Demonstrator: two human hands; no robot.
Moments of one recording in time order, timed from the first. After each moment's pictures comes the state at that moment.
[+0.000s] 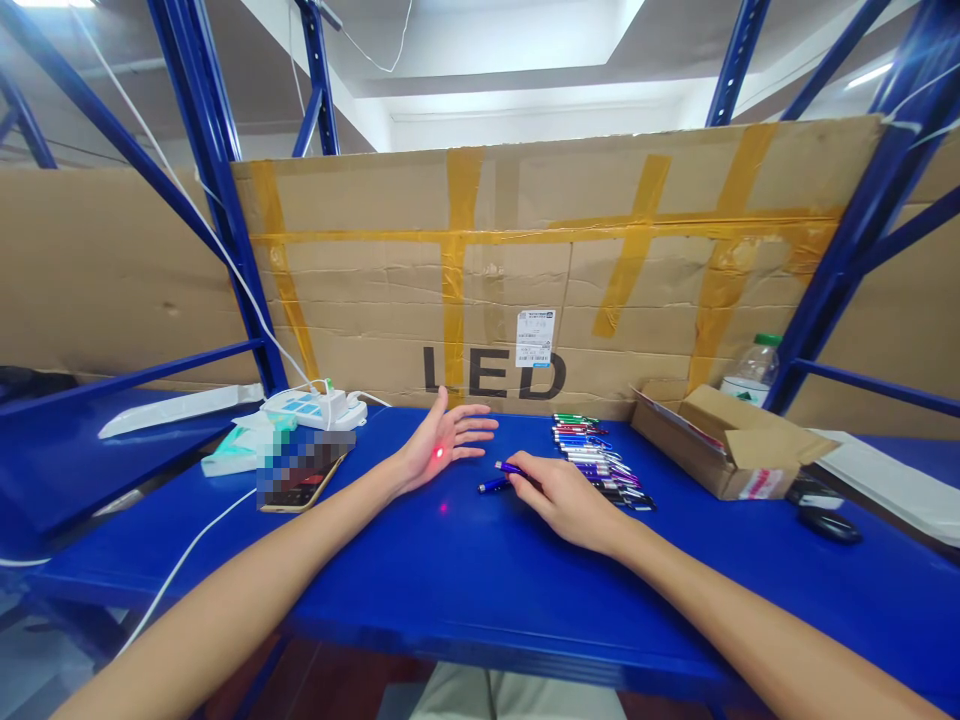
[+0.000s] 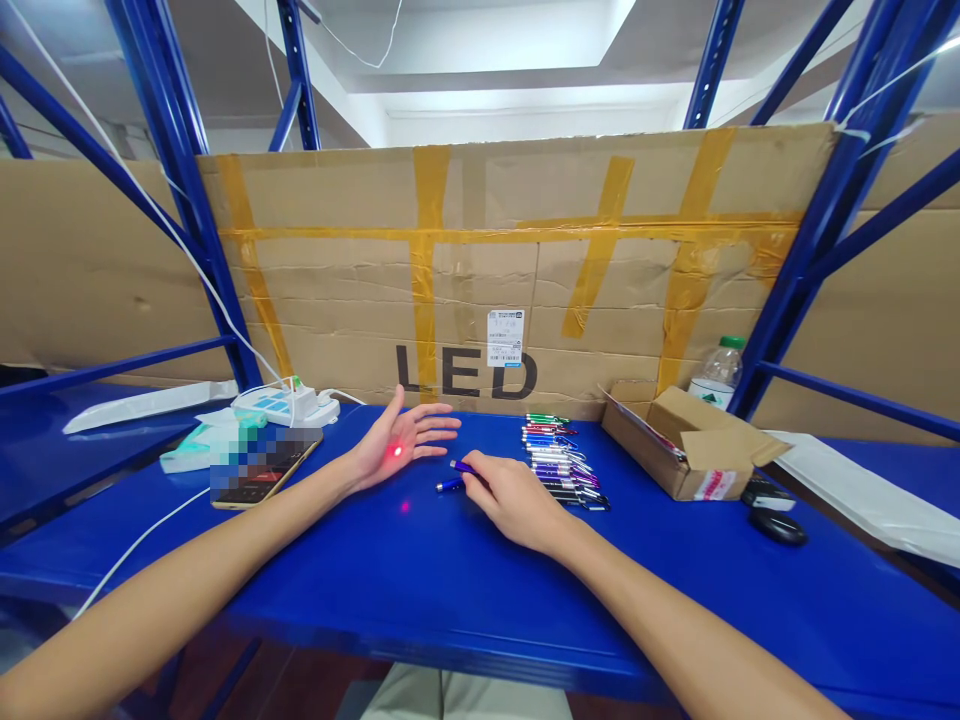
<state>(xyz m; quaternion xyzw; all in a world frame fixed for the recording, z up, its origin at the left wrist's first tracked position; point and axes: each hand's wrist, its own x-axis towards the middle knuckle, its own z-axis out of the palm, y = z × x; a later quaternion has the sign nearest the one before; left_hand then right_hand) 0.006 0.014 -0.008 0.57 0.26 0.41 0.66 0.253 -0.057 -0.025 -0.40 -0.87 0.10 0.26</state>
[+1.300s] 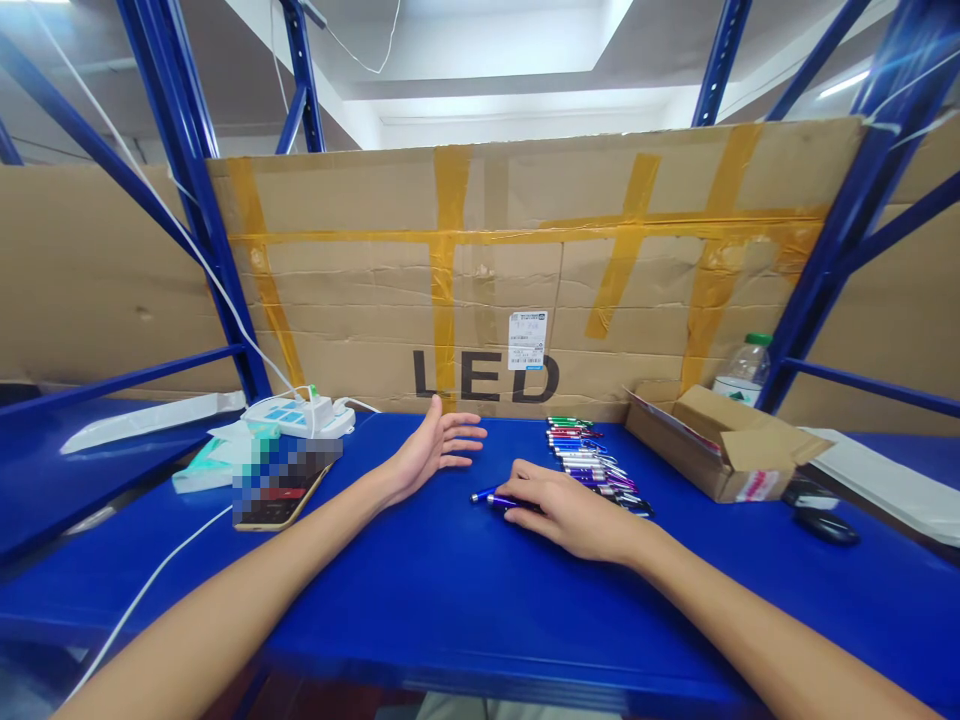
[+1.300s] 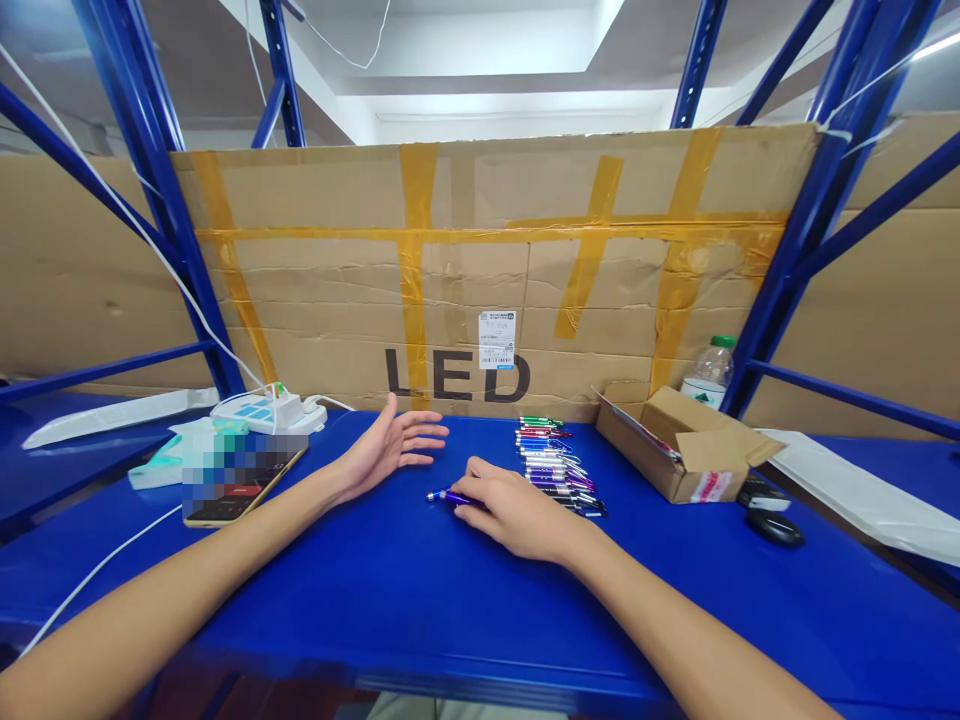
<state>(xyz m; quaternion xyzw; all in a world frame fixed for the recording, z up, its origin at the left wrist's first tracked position) 0.006 0.014 -0.008 0.60 0.31 0.40 0.62 0.265 -0.059 -0.011 -0.35 -0.91 0.12 0.16</state>
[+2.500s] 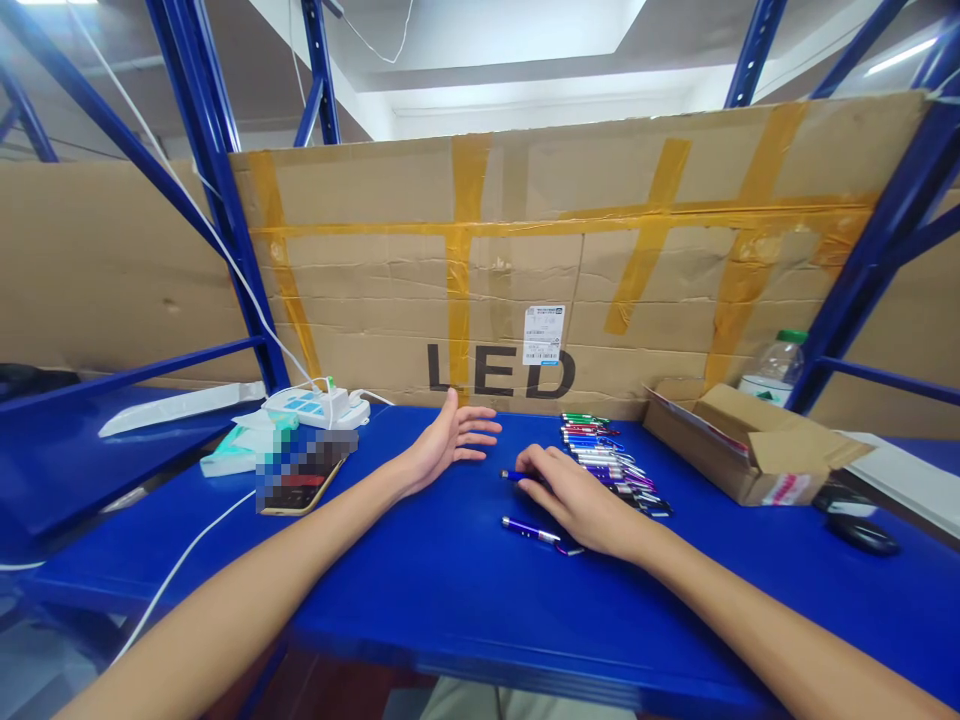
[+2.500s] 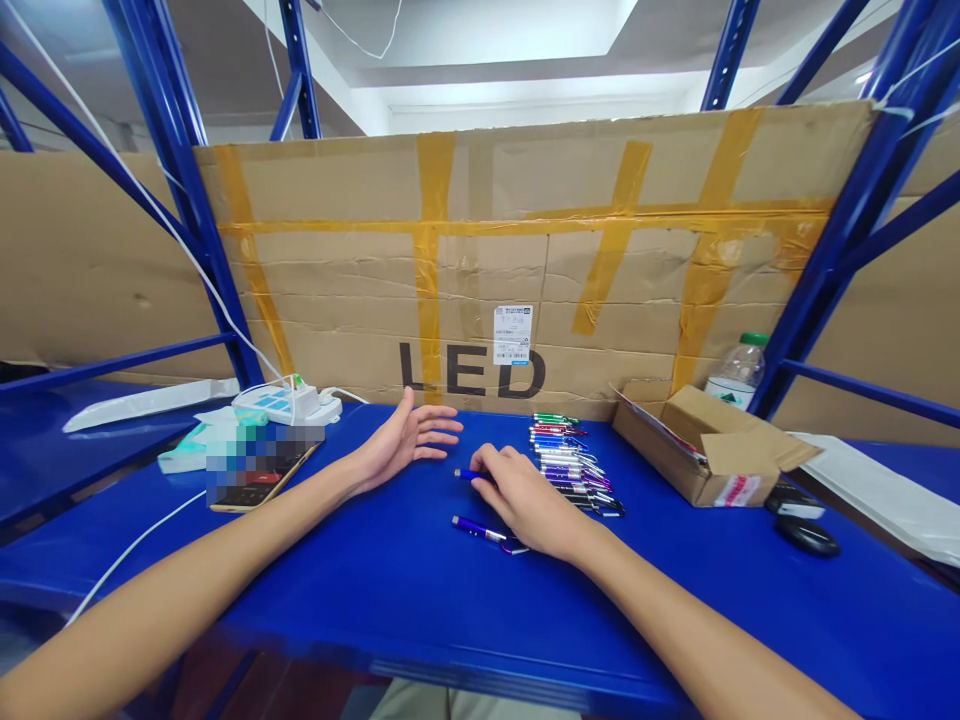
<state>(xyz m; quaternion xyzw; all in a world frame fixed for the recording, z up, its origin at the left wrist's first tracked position) 0.006 0.018 -0.013 0.60 0.30 0.41 0.62 0.260 -0.051 -0.026 -0.38 -0.88 0.10 0.26</state>
